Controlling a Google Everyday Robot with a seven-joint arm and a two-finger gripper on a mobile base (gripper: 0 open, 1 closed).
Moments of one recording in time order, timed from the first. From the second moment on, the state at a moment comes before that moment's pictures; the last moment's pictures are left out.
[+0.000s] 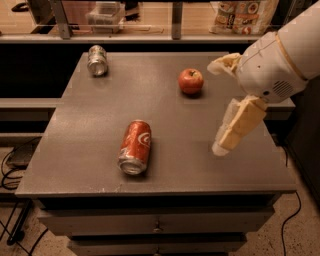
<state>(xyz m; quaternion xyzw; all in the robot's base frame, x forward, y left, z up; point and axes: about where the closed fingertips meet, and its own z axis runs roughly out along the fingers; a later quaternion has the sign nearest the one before) 0.453 -0.089 0.965 -0.67 0.66 0.13 0.30</state>
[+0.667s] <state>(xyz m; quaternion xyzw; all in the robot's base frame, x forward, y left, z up) 0.463 -0.026 0.924 -0.67 0.65 0.20 0.30</state>
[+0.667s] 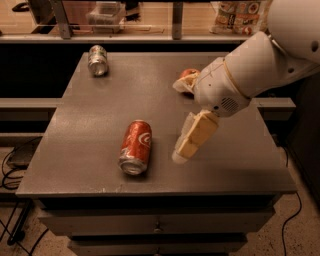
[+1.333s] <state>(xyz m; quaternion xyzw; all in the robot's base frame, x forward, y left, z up) 0.468 0.022 0.889 -0.64 0.66 0.26 0.30</state>
